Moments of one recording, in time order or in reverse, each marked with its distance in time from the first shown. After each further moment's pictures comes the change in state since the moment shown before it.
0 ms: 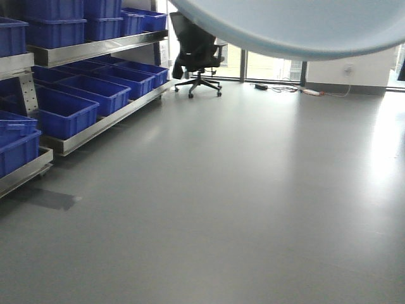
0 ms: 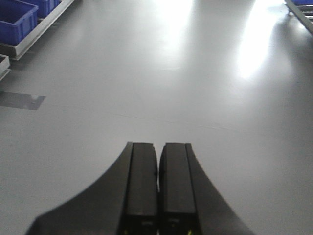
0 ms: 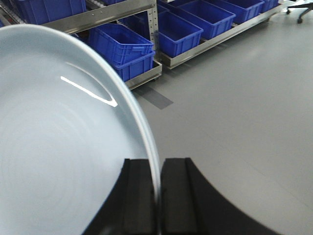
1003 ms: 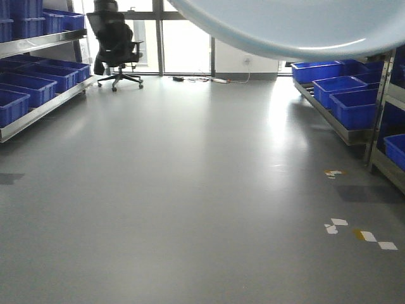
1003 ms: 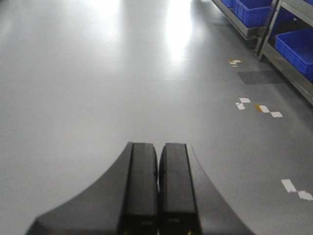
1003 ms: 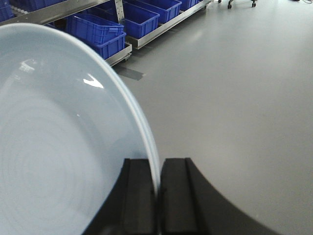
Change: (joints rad) left arm 0.000 0.000 0.000 0.000 0.000 0.000; right arm 0.000 0.000 0.000 0.000 0.000 0.000
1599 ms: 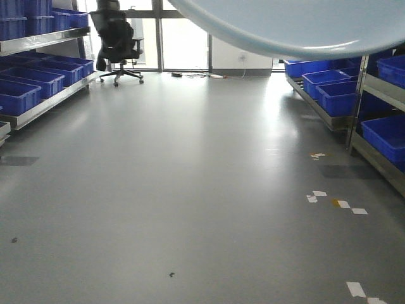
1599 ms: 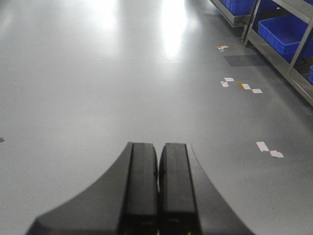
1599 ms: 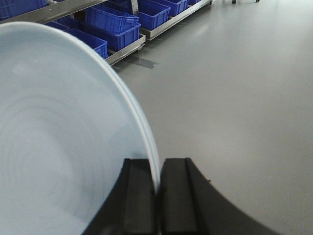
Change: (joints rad) left arm 0.000 0.000 0.000 0.000 0.000 0.000; right arm 0.000 0.000 0.000 0.000 0.000 0.000
